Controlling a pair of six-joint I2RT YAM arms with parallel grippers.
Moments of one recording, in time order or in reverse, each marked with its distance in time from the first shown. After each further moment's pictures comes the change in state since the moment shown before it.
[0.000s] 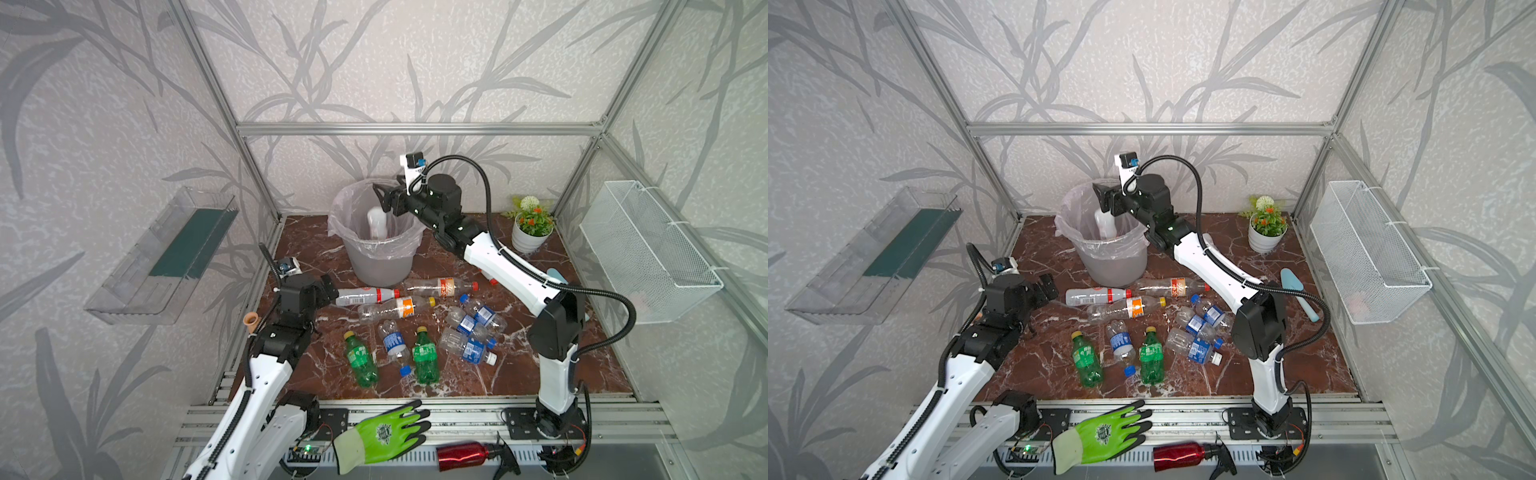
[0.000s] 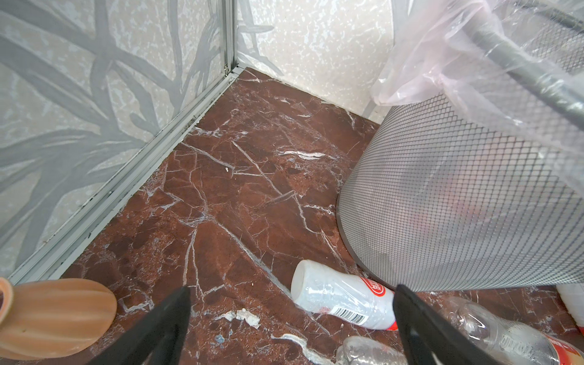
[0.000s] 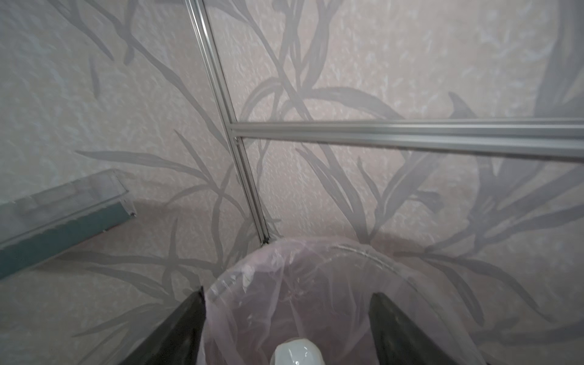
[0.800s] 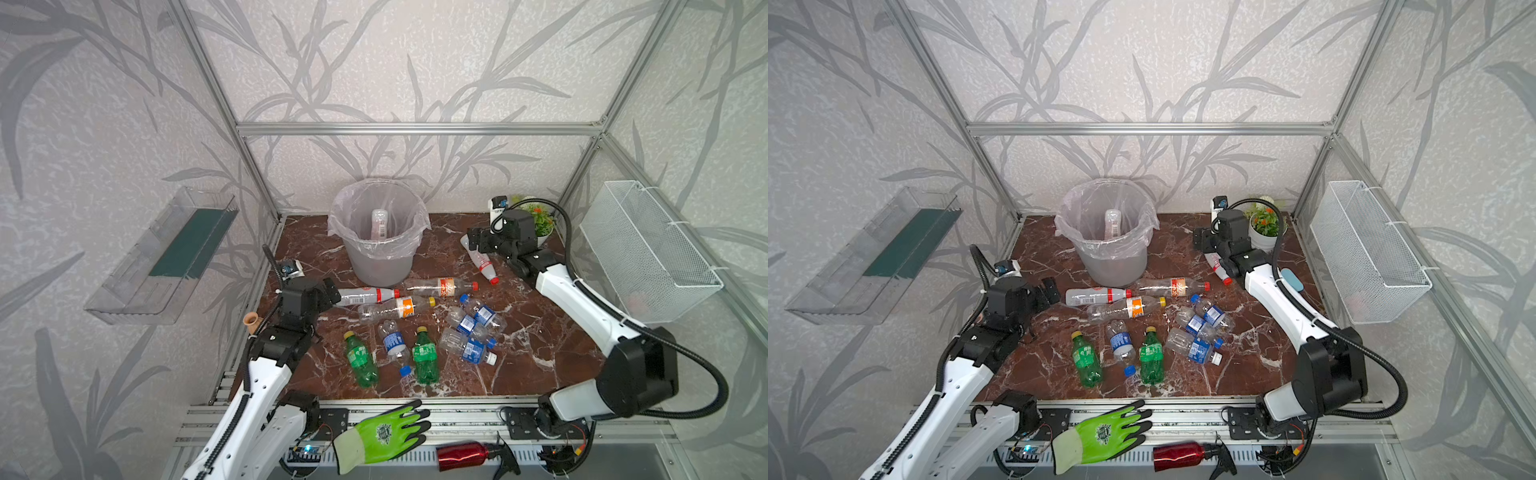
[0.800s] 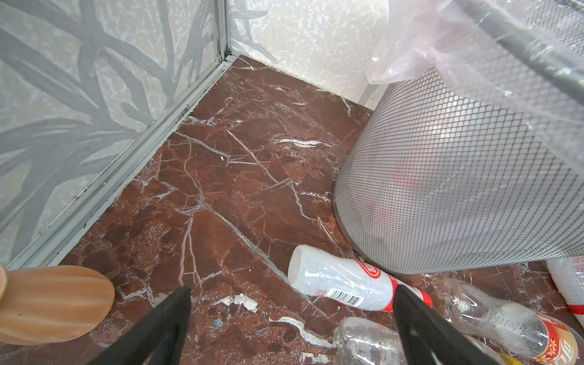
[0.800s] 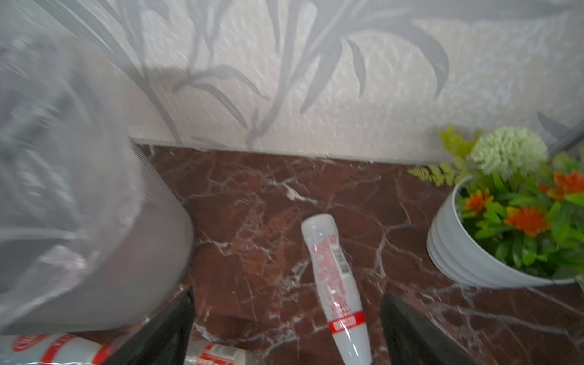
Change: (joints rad) left arm -0.039 -0.016 0.001 -0.045 0.003 -0.018; right arm -0.386 -0.469 -0.763 -0.214 0.141 -0.069
